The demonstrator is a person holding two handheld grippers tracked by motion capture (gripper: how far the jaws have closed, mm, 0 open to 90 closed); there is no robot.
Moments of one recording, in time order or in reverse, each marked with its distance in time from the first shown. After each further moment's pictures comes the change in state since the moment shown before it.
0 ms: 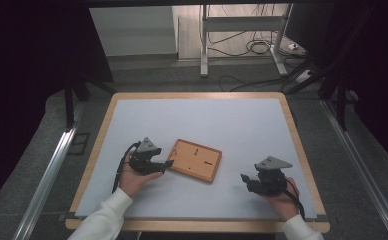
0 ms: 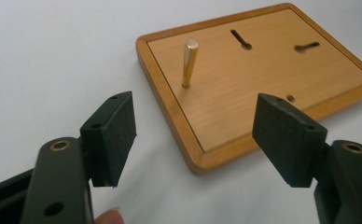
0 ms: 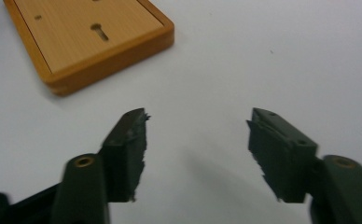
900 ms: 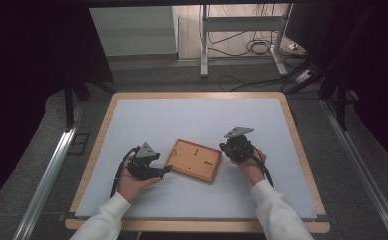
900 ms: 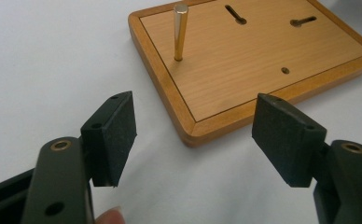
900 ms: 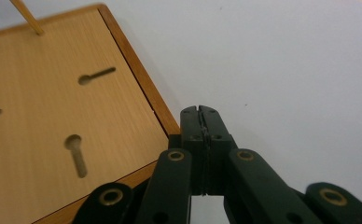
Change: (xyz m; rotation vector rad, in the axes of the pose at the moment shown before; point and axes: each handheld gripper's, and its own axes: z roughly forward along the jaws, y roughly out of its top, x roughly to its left) left arm -0.005 -0.010 0.001 0.034 0.005 0.016; right arm 0.001 0.077 0.097 0.039 0.084 -0.100
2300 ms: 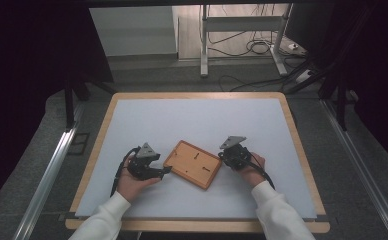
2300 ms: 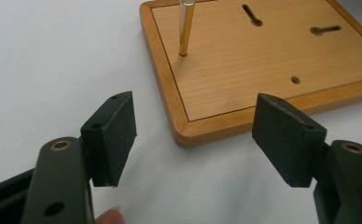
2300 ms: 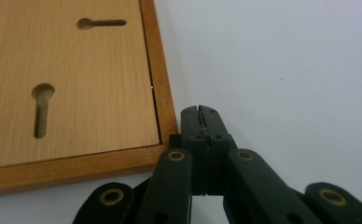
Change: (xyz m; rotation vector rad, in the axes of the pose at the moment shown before) left arm 0.003 -0.001 0.002 0.012 -0.015 0.004; right arm 0.016 -0.018 0.001 0.073 0.022 -0.167
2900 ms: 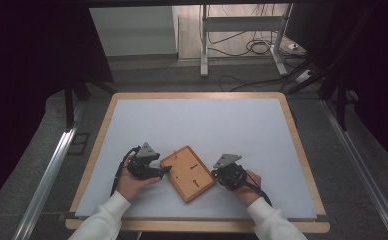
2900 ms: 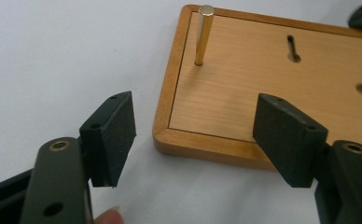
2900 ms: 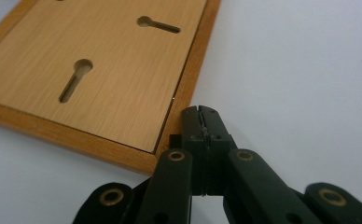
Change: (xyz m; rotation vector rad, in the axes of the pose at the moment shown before) left arm 0.001 0.000 0.000 -0.001 0.005 0.001; right arm 0.060 -0.012 -0.024 -0.004 0.062 0.023
